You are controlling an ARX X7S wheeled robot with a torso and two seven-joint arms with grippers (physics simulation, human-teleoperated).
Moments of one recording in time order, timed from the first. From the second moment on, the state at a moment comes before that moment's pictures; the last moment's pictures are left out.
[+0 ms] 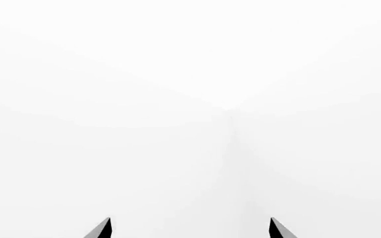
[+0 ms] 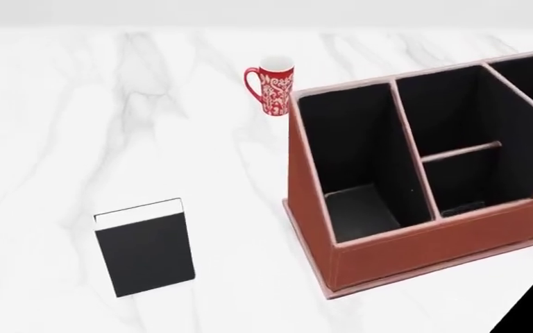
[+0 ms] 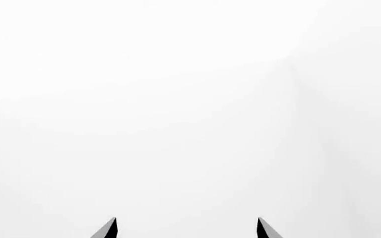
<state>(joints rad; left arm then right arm) 0.79 0.00 -0.67 1.05 0.01 0.35 -0.45 0.72 1.48 -1.22 -1.05 0.39 -0.52 1.56</state>
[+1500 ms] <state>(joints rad) 0.78 0.00 -0.66 1.05 0.02 0.35 -0.45 1.06 1.47 -1.56 -1.05 0.39 -0.49 1.57</state>
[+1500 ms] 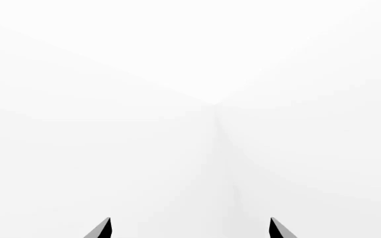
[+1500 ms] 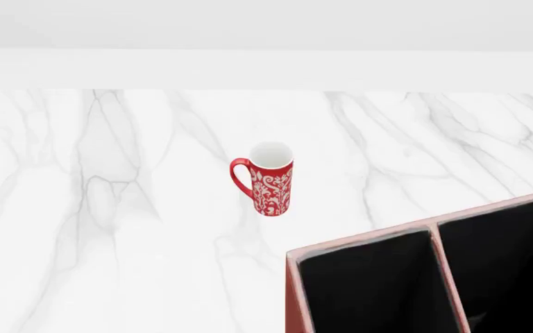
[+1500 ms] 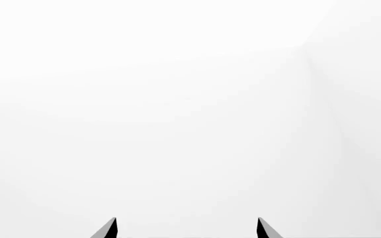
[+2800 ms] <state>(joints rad) 0.79 0.00 -0.62 1.05 0.06 0.33 -0.46 1.38 1.18 -1.45 -0.41 1.19 0.04 0.85</state>
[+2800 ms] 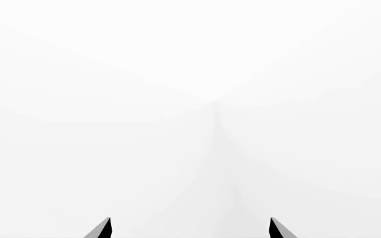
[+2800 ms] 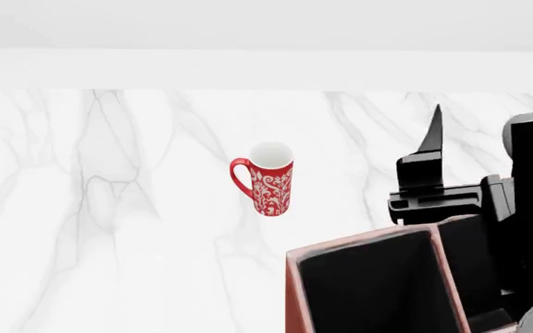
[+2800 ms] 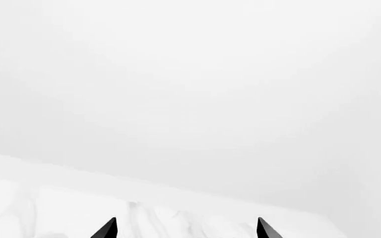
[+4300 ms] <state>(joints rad) 0.75 0.00 -0.56 1.05 0.12 0.29 -0.45 1.51 0.79 -1.48 -0.18 1.19 0.08 -0.03</state>
